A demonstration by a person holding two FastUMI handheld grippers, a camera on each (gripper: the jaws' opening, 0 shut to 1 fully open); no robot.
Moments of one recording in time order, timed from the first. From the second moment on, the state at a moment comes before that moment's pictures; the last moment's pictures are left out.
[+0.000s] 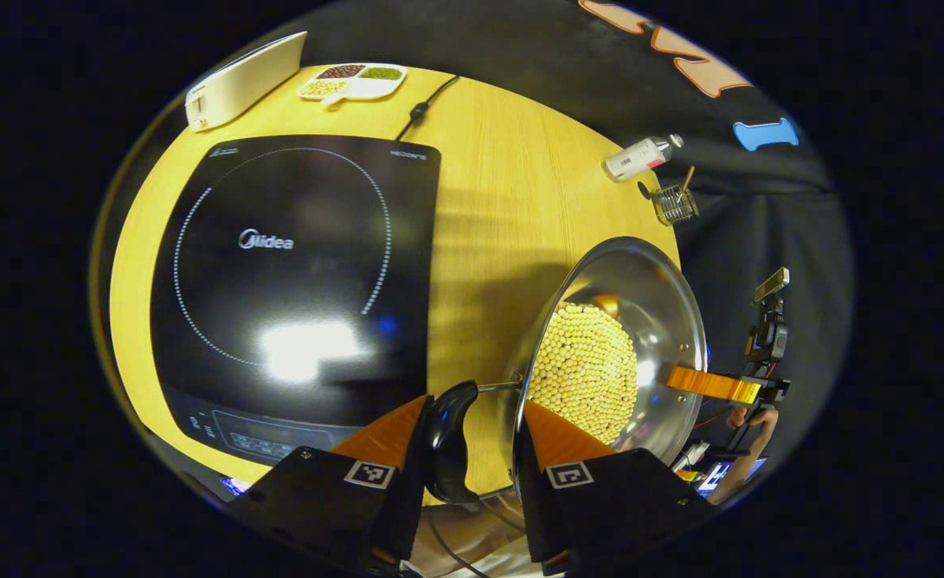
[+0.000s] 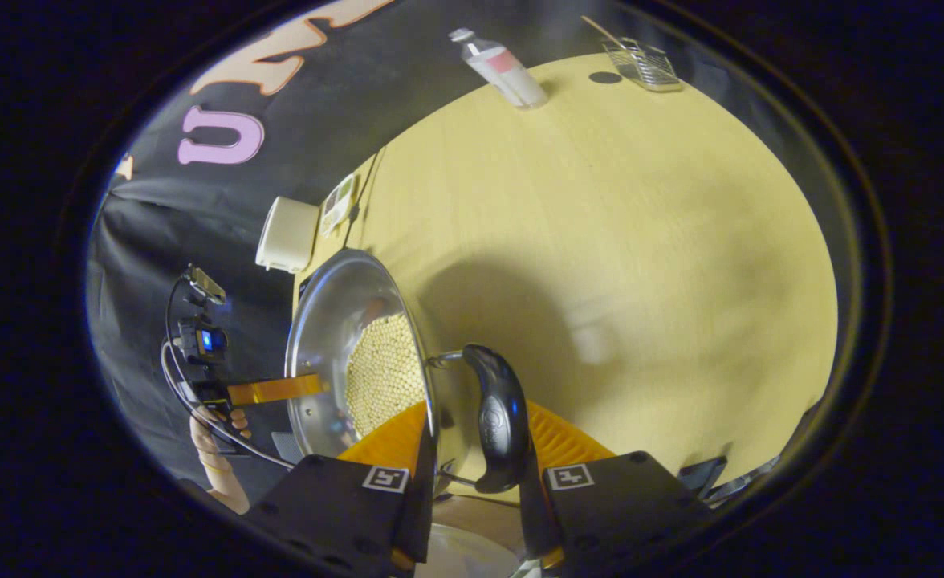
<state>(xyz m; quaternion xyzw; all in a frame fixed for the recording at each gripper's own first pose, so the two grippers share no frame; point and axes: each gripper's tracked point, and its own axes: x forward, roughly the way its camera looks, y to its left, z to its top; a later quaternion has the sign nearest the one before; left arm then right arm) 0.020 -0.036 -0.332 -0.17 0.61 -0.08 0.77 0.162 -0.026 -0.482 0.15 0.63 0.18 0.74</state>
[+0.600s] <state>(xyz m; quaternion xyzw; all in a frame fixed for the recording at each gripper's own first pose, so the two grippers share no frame) 0.014 0.089 -0.312 -0.17 0.58 -0.03 0.79 0.167 -0.012 -0.485 0.15 0.62 0.22 0.74</state>
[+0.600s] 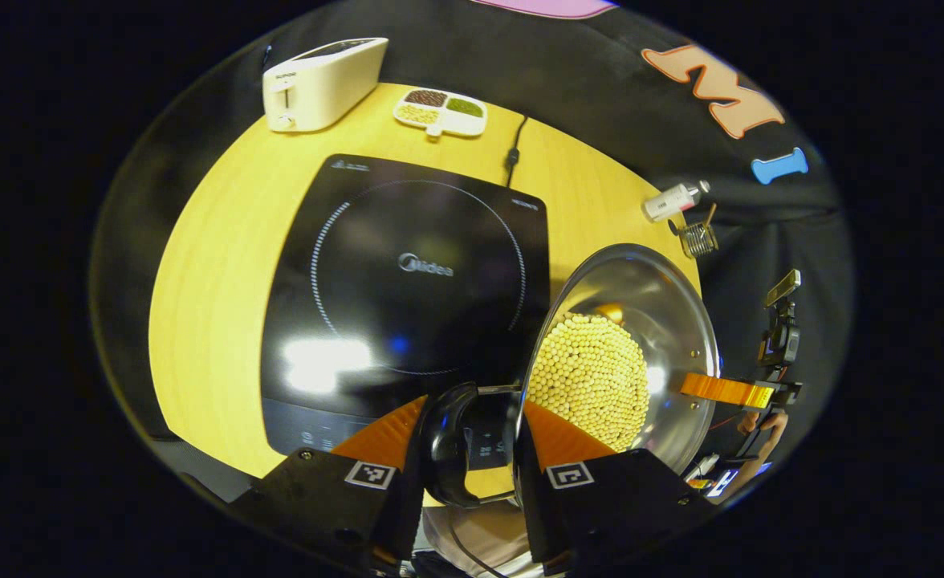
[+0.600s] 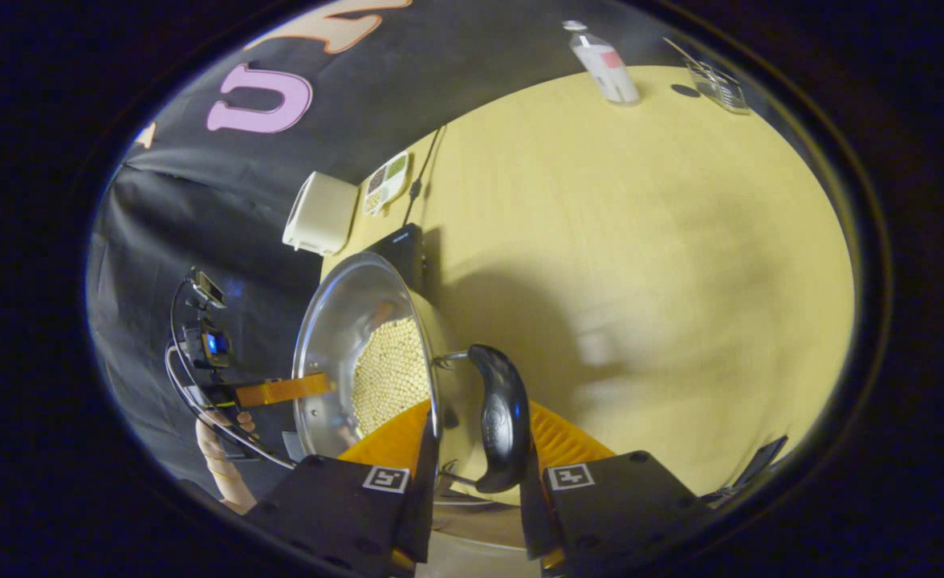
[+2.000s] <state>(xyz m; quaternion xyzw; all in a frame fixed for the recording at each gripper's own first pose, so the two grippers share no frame) 0.077 0.253 -0.336 -0.16 0.50 0.04 0.85 0.198 0.003 -0.498 0.14 0.60 0.21 0.76</state>
